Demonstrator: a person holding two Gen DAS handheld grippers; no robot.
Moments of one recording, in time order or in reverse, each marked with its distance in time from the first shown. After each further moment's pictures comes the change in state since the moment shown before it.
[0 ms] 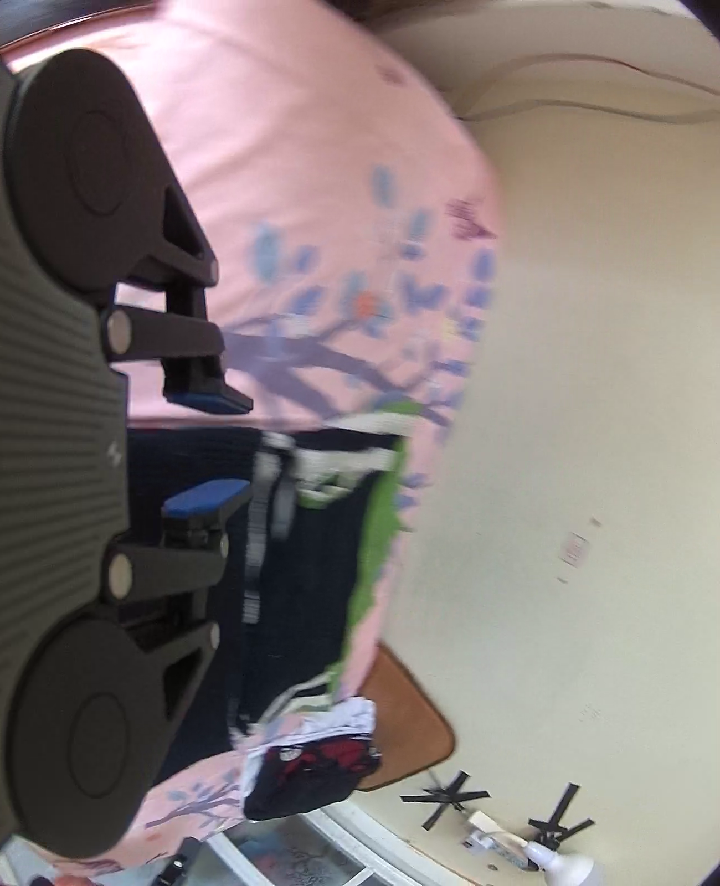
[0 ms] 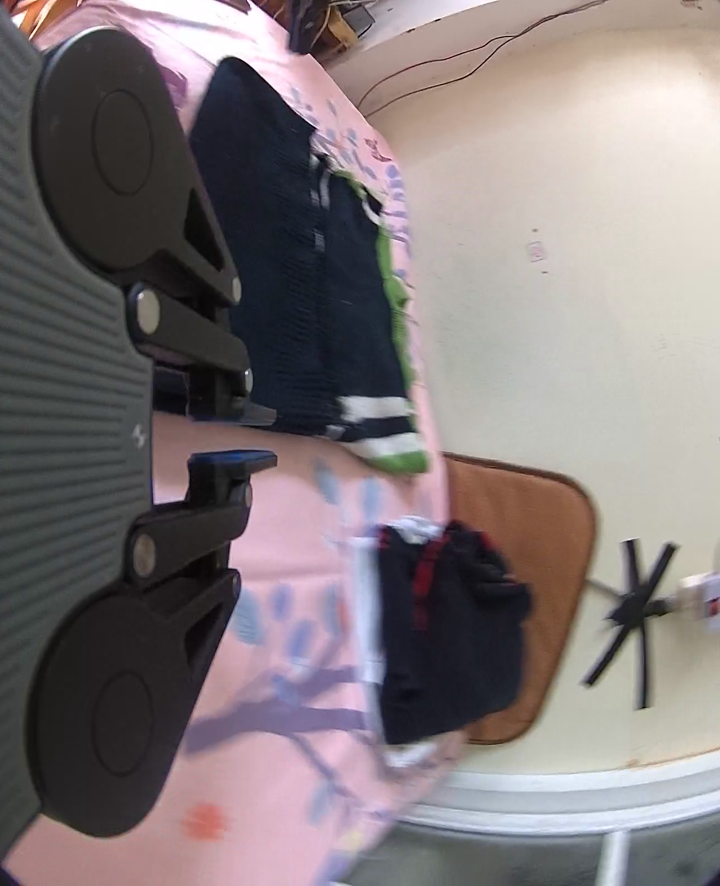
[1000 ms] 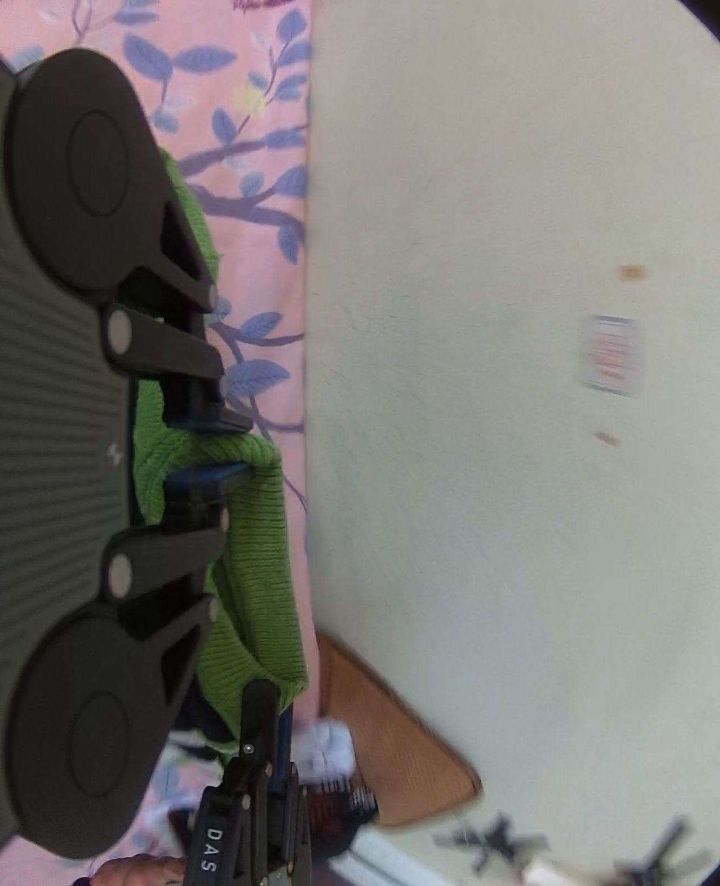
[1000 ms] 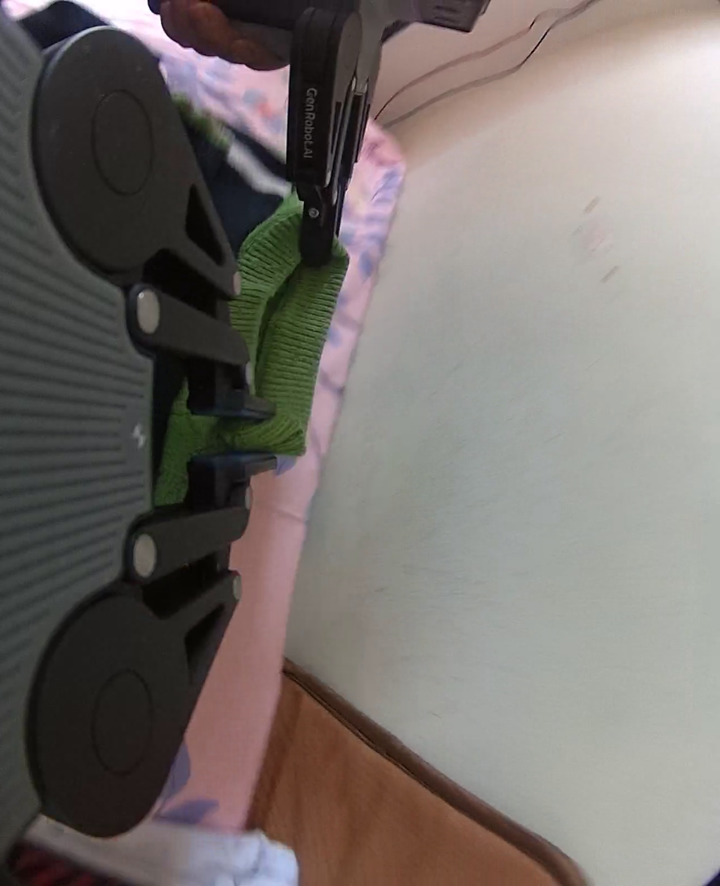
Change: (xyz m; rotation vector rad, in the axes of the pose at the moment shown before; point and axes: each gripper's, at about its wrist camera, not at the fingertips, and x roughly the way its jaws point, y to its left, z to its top) left arm 0.201 -0.113 0.139 0.213 0.070 -0.040; right arm 0.241 0.049 0.149 -0.124 0.191 0.309
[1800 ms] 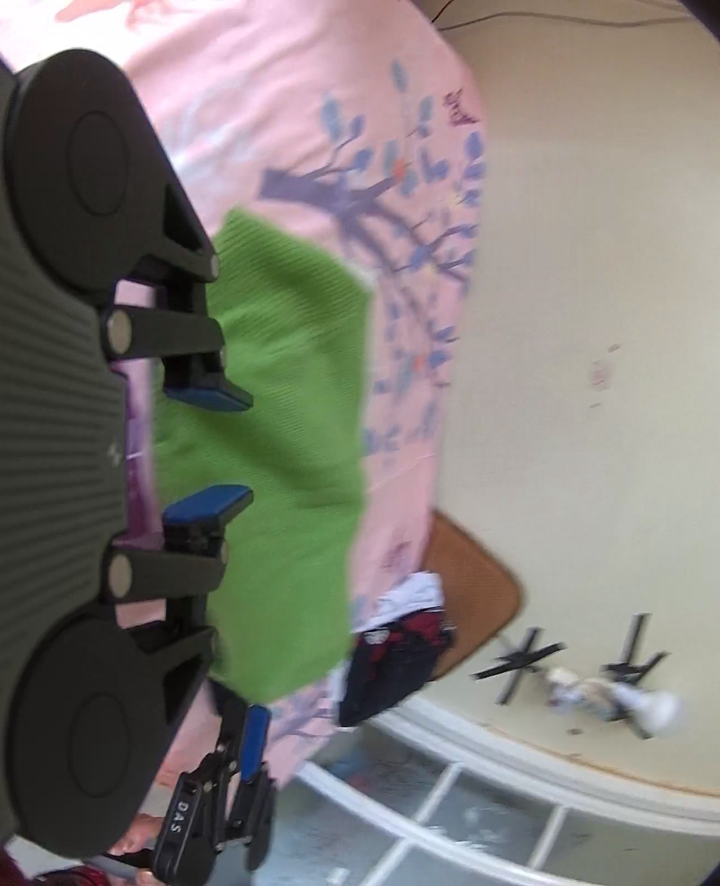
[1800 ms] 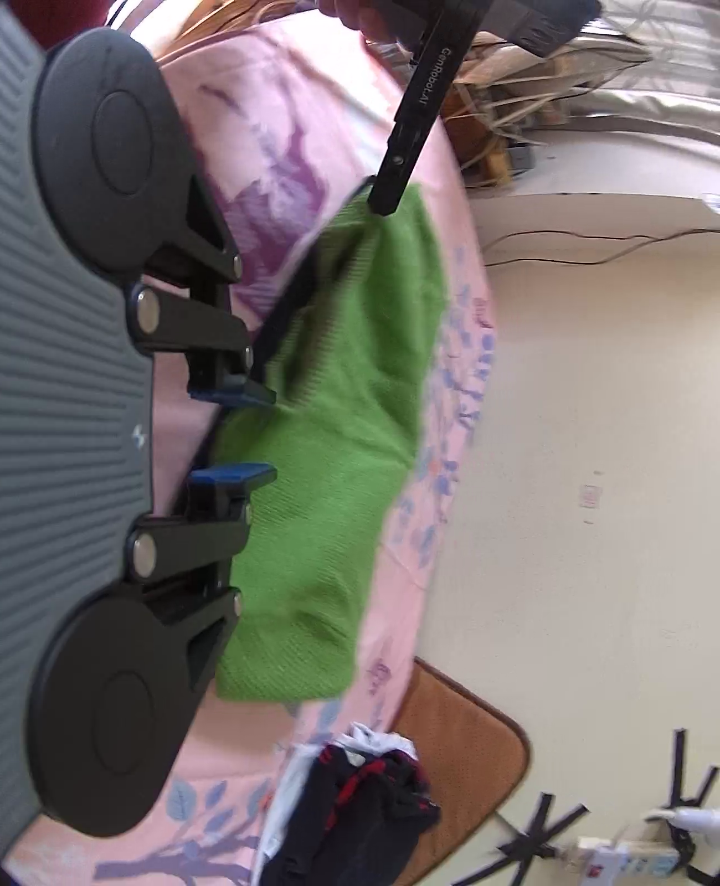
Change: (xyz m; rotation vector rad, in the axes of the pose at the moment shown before) left arm -0.210 -0.005 -0.234 -0.084 -0.151 -0.102; right arm -0.181 0.127 -0.228 -0.213 -0.179 -0.113
